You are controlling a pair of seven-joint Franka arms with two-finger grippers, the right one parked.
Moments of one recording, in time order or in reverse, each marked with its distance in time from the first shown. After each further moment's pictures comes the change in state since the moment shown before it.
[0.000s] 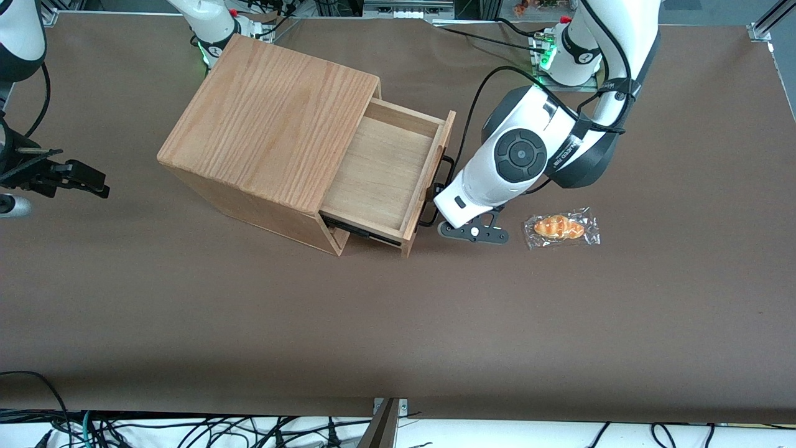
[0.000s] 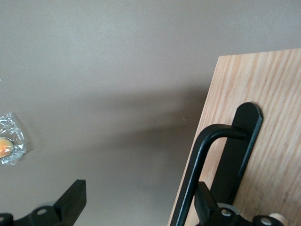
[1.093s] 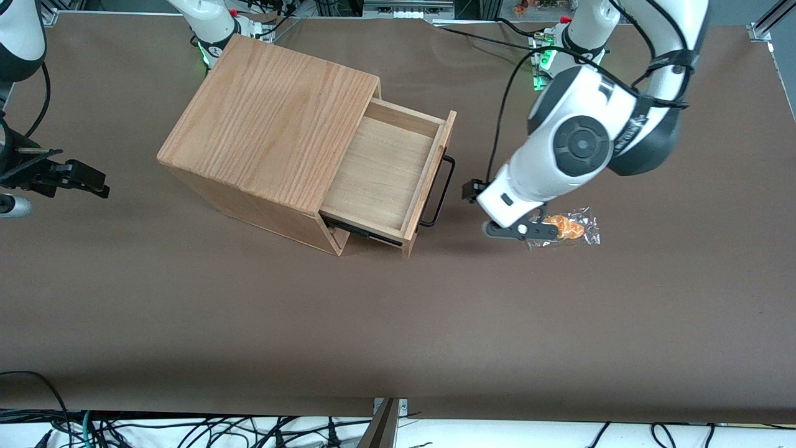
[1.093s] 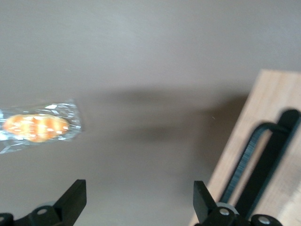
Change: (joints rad) arm 0.077 -0.100 0.068 0.011 0.000 -0.149 0.002
